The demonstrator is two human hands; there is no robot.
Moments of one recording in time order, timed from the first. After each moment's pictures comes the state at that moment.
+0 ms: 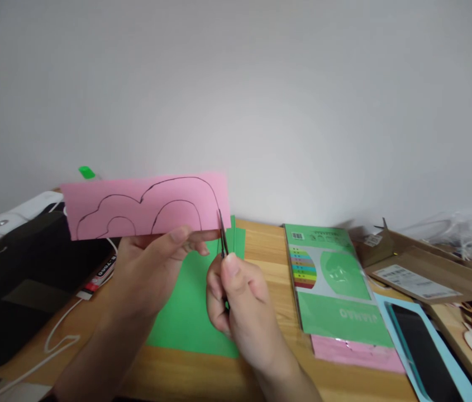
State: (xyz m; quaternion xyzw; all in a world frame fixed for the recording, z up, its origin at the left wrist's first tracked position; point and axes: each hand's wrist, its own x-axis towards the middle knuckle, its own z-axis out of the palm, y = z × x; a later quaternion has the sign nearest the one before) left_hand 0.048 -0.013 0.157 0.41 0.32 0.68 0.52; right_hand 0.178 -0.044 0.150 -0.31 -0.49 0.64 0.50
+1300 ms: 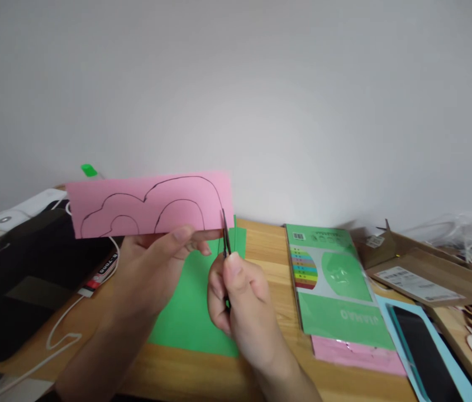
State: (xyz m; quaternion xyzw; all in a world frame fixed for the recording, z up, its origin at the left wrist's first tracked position) left_hand 0.050 -0.014 0.162 0.40 0.34 0.68 0.52; right_hand 0.176 -0.045 0.150 -0.32 -0.50 0.63 0.50
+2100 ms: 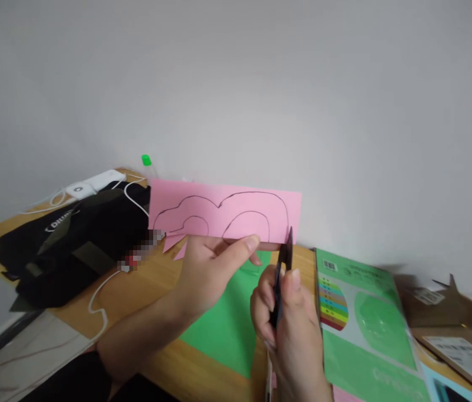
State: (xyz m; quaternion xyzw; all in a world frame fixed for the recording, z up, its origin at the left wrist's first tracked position) left_hand 0.063 -0.011 0.171 0.41 0.34 0.68 0.51; right_hand 0.186 -0.031 0.145 -0.35 -0.50 0.63 0.49
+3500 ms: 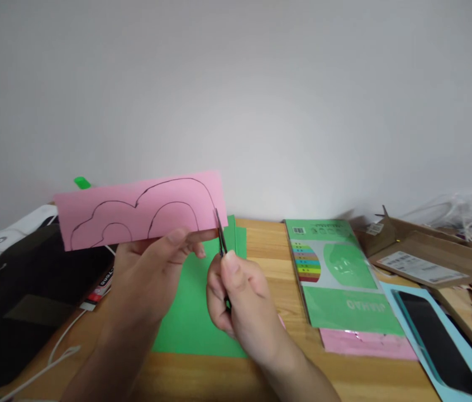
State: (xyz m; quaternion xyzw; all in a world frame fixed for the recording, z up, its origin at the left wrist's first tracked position) left_hand 0.051 -0.013 0.157 0.41 0.34 0.69 0.49; right_hand 0.176 -0.044 0.145 -0.29 -0.48 0.66 0.50
